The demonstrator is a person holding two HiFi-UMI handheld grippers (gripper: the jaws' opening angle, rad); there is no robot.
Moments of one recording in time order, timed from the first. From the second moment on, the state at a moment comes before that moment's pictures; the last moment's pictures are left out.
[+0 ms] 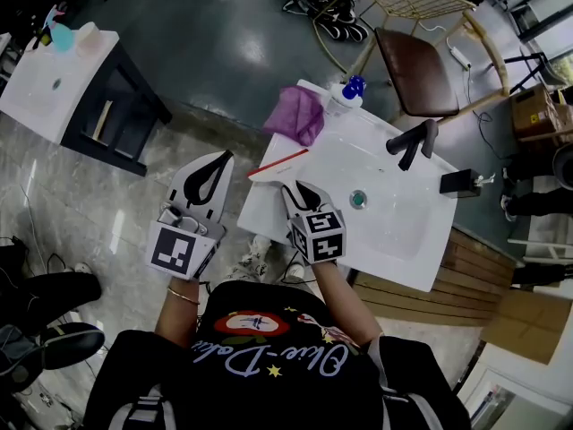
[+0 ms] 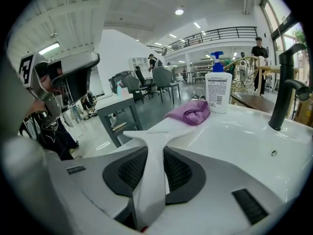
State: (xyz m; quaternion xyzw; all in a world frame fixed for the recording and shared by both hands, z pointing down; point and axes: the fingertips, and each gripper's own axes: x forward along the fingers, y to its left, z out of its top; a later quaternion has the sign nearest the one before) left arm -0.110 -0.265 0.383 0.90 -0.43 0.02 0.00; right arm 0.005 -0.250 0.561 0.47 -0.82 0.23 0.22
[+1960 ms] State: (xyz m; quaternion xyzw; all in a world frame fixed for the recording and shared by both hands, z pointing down) left arm -0.092 -0.264 0.373 0.91 -0.41 0.01 -0.01; right arm 0.001 -0.251 0.526 0.47 -0.84 0.22 0.16
